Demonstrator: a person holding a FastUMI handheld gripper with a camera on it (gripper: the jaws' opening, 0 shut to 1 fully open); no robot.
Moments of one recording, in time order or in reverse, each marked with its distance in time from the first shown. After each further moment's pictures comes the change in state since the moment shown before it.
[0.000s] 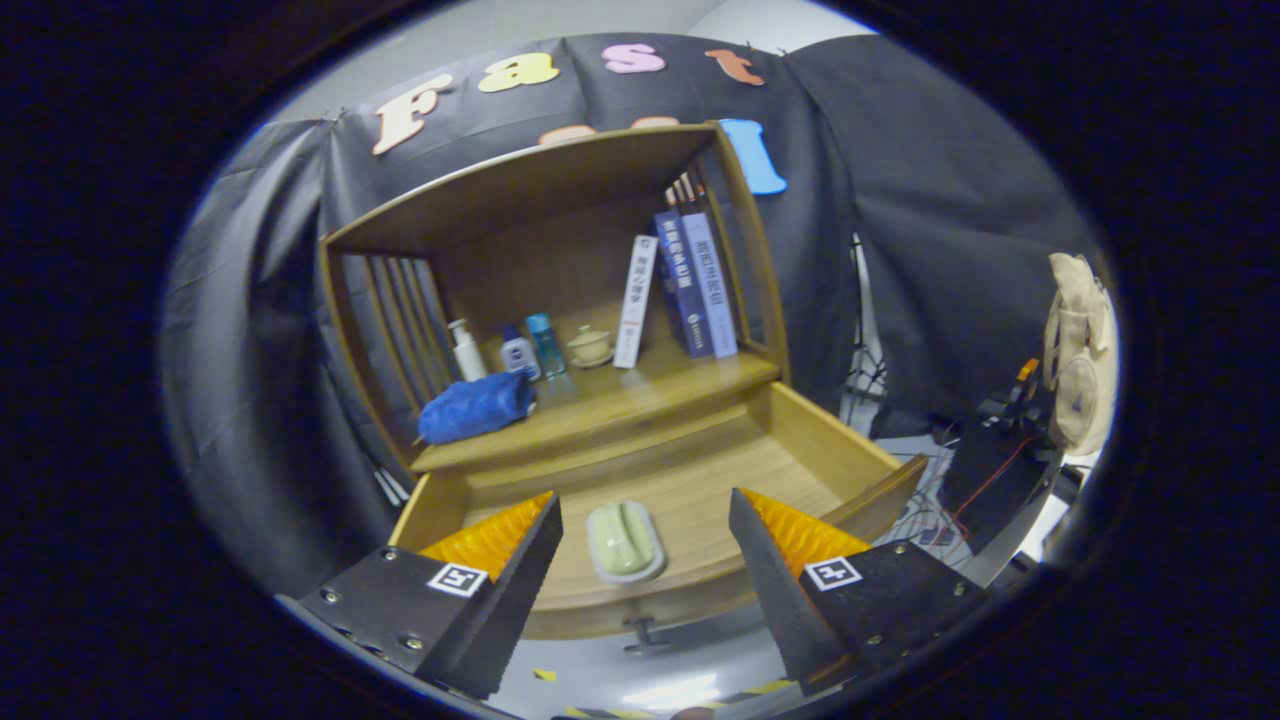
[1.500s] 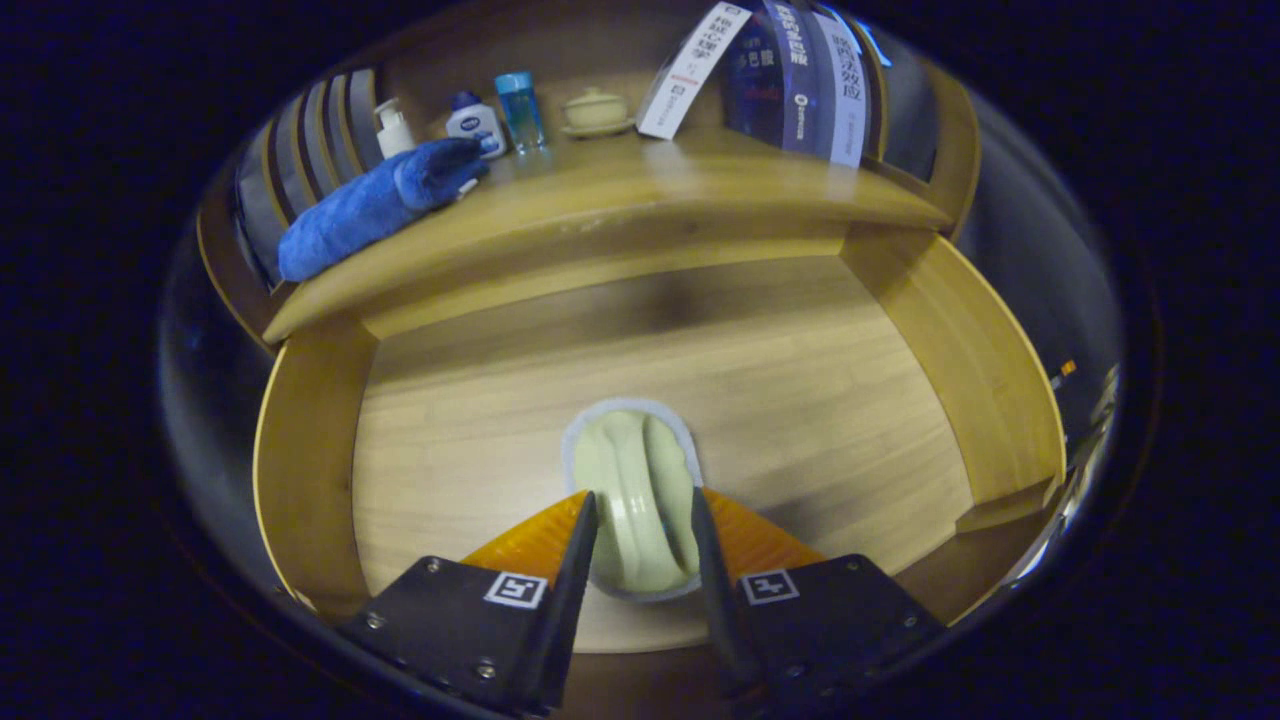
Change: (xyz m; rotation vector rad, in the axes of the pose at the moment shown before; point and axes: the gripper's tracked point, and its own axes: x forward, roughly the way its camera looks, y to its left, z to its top) arm 0.132 0.061 -0.141 -0.168 0.647 -0.027
